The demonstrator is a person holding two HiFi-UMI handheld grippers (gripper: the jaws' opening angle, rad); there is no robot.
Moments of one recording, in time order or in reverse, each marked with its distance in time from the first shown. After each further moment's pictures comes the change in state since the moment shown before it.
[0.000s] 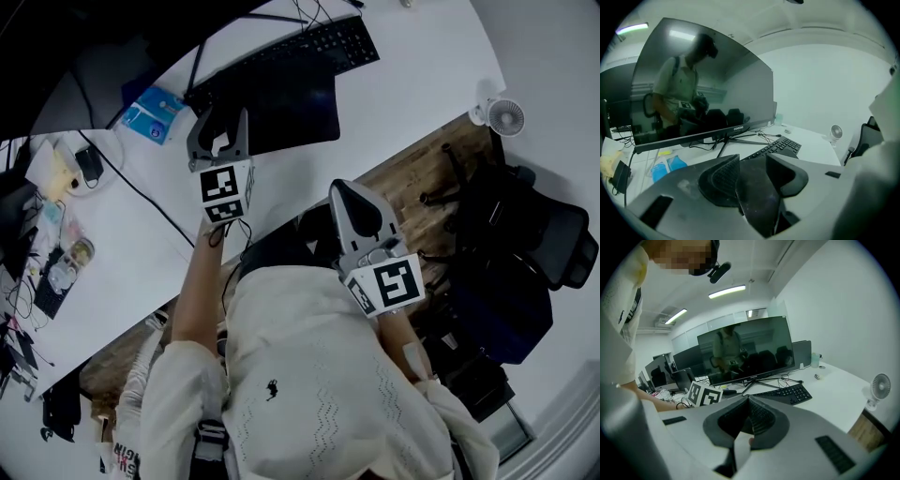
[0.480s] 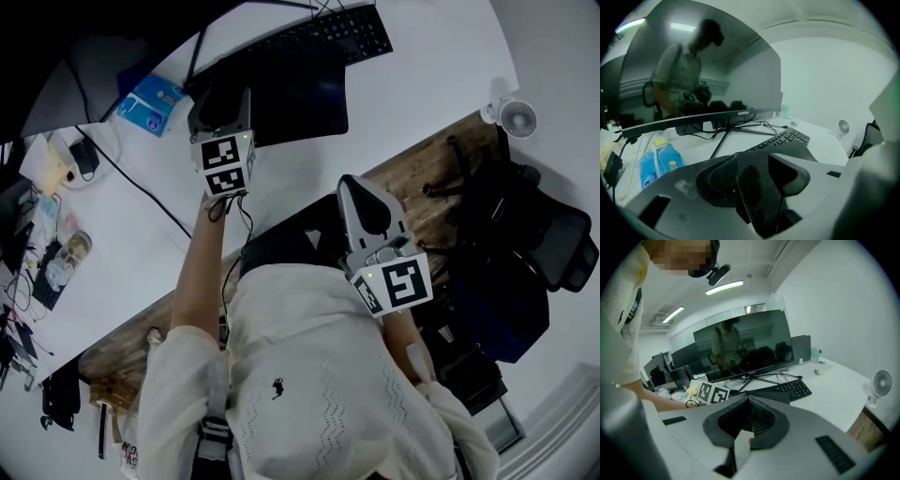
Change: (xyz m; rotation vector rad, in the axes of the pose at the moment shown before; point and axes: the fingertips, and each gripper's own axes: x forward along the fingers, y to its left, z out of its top) left arm 0.043 0.017 -0.033 -0.032 0.089 0.026; right arm 0.013 -0.011 -0.010 0.019 0.050 0.000
